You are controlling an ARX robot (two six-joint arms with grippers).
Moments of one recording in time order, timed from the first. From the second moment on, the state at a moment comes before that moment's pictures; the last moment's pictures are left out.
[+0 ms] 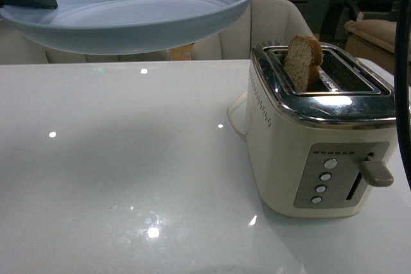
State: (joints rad) left arm -0.16 1.38 0.93 0.02 0.12 -0.46; right arm 0.21 1.50 0.98 0.12 0.27 0.19
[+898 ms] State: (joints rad) left arm -0.16 1.38 0.93 0.02 0.13 -0.46; right arm 0.00 0.36 0.20 0.11 0.00 0.01
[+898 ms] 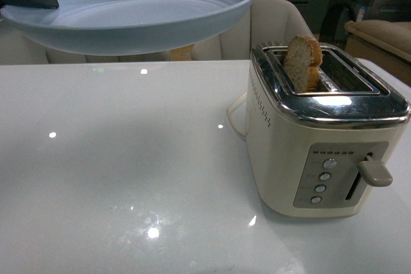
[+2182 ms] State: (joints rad) left arm -0.16 1.38 0.93 0.02 0.13 -0.46; right arm 0.00 0.00 0.01 0.00 0.00 0.00
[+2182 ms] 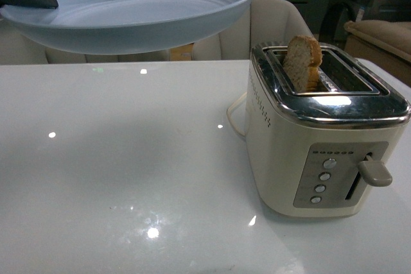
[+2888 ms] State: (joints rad) left arm -0.16 1.38 0.94 0.02 0.13 -0.46; right arm 0.00 0.00 0.01 0.00 0.00 0.00
